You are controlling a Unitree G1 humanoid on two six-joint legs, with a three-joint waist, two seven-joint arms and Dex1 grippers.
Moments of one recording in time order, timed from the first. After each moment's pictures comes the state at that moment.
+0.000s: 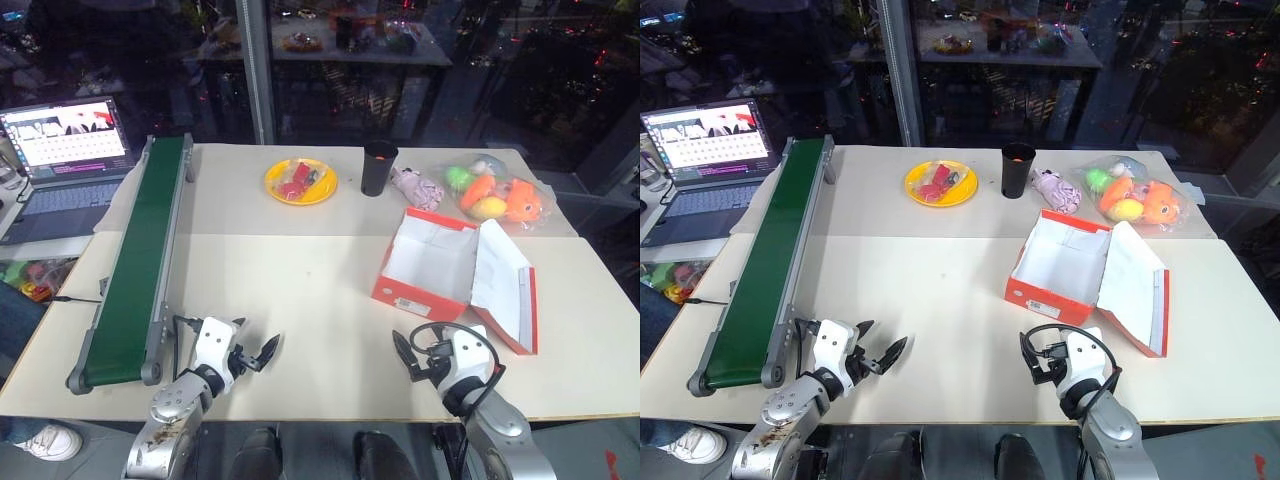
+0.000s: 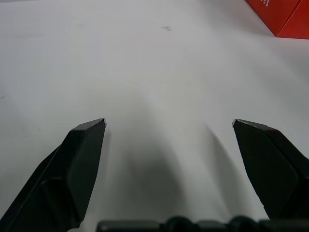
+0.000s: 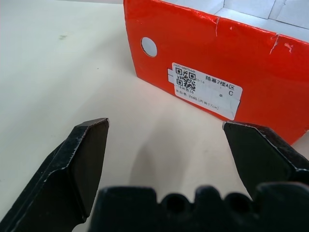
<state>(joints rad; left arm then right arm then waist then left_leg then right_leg) 0.15 0.31 0.00 -0.20 -0.21 0.24 -0.46 0.25 -0.22 -0.02 -0.37 0.18 0.29 0.28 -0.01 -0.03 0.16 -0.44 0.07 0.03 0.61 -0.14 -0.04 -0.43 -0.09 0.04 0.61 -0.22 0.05</state>
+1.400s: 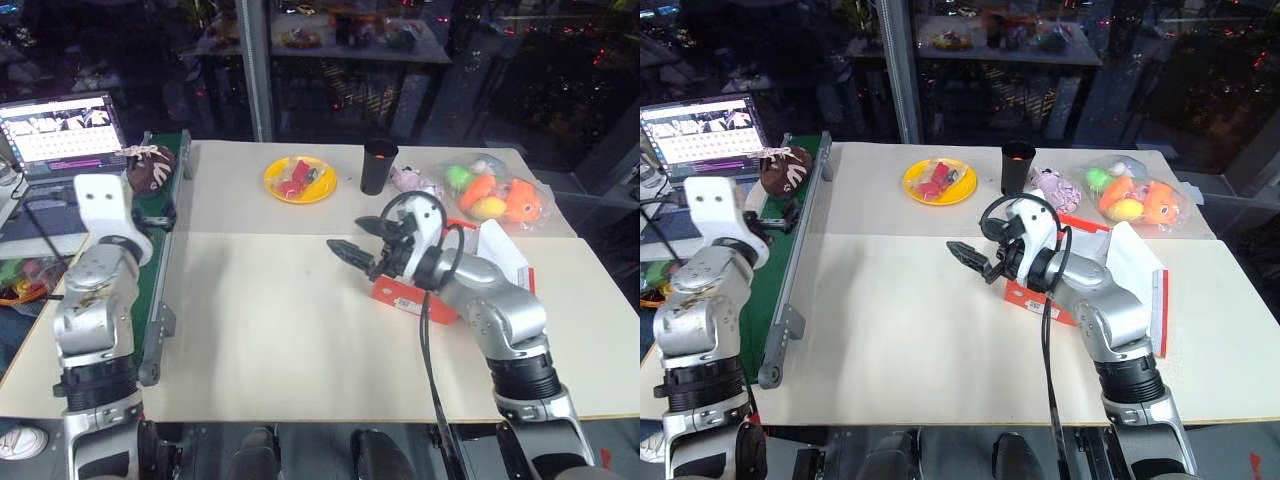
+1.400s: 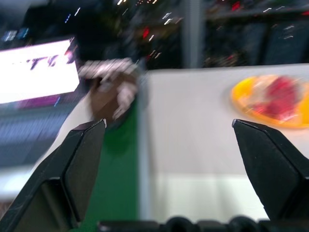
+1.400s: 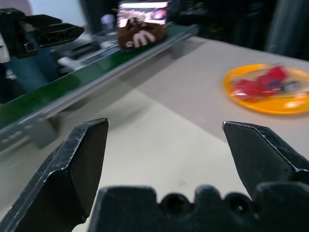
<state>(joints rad) -0.47 0.48 0.46 -0.14 -0.20 0.70 -0.11 -0.58 -0.38 0.10 -0.18 0.51 0.64 0.58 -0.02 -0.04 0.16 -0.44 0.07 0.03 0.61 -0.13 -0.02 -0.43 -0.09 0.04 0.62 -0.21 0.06</state>
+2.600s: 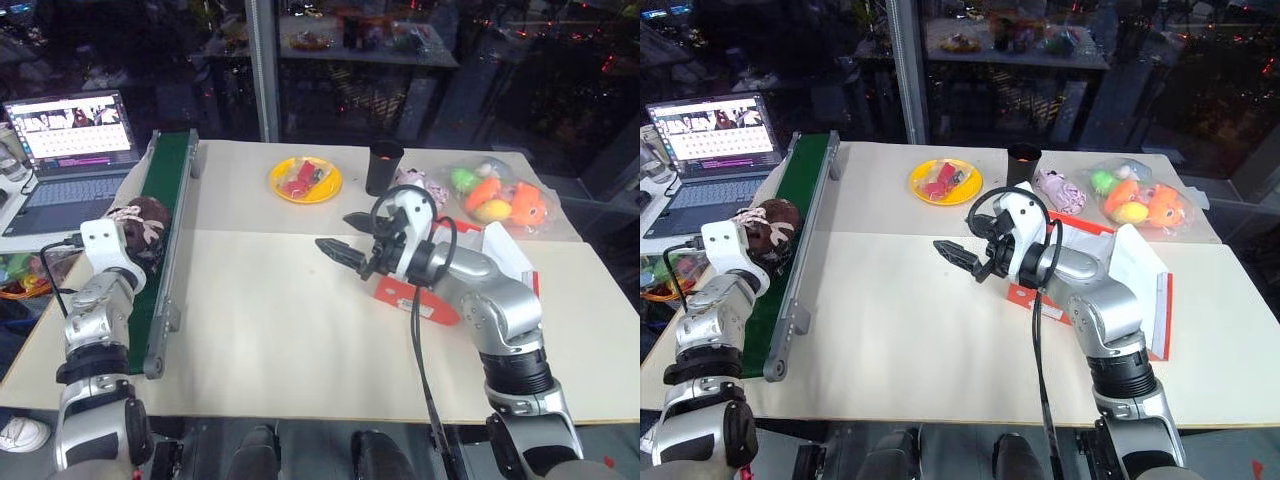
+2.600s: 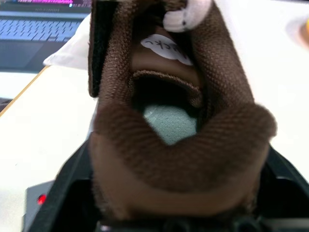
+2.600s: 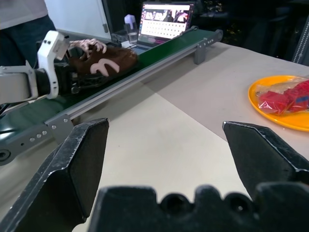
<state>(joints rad) -0.60 0.51 0.41 0.59 -0.24 0.31 -0.26 -0.60 -0.36 0.06 -0.26 0.50 0.73 0.59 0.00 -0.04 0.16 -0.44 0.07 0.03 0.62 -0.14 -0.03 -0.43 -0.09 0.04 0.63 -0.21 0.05</state>
